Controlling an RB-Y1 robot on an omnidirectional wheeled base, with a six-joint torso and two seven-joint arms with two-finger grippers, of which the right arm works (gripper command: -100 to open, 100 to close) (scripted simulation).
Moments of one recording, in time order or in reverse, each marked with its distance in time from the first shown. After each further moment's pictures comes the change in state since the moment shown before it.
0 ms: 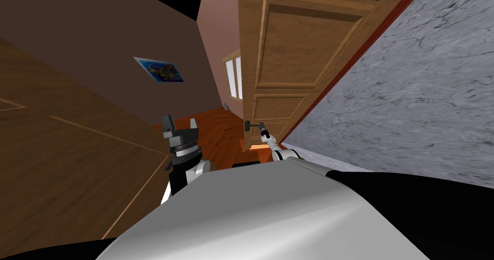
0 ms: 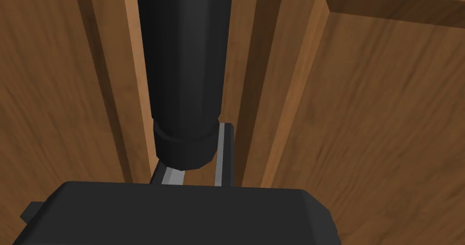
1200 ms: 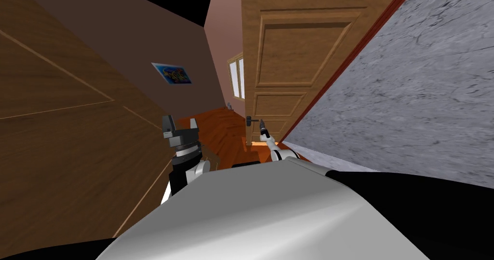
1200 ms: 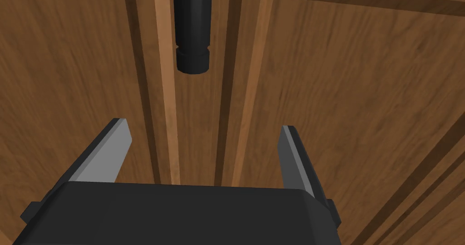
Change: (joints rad) arm -0.011 0.034 -0.043 -0.014 -0.171 -0.009 0.210
